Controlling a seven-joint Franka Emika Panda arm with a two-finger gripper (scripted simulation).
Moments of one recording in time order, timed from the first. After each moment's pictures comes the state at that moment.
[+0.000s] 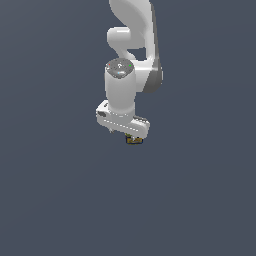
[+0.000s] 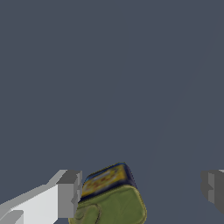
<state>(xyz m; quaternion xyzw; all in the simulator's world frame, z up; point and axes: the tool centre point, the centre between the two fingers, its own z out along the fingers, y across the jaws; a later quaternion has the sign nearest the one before) -0.015 -0.022 0.163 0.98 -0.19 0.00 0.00</state>
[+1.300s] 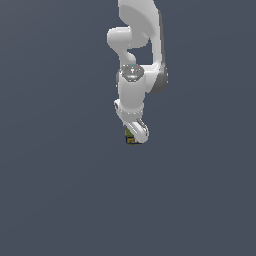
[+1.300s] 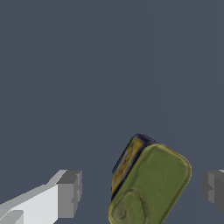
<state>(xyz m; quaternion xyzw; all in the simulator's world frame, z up) -0.053 0.012 0.132 0.87 -0.49 0.00 0.00</state>
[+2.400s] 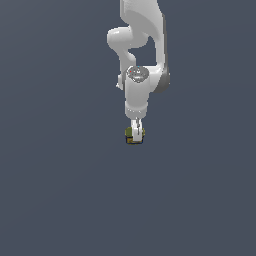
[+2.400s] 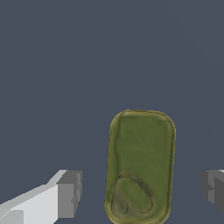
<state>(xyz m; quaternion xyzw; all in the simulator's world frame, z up) -0.085 0.032 0.111 0.73 -0.68 0.00 0.00</state>
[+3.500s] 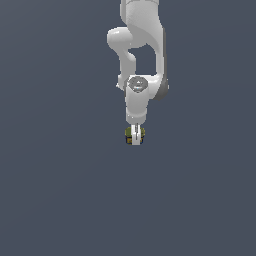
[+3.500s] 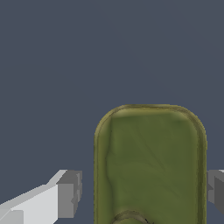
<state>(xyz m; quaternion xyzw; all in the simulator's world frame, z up) -0.090 0.034 0.072 0.71 -0.70 0.00 0.00</state>
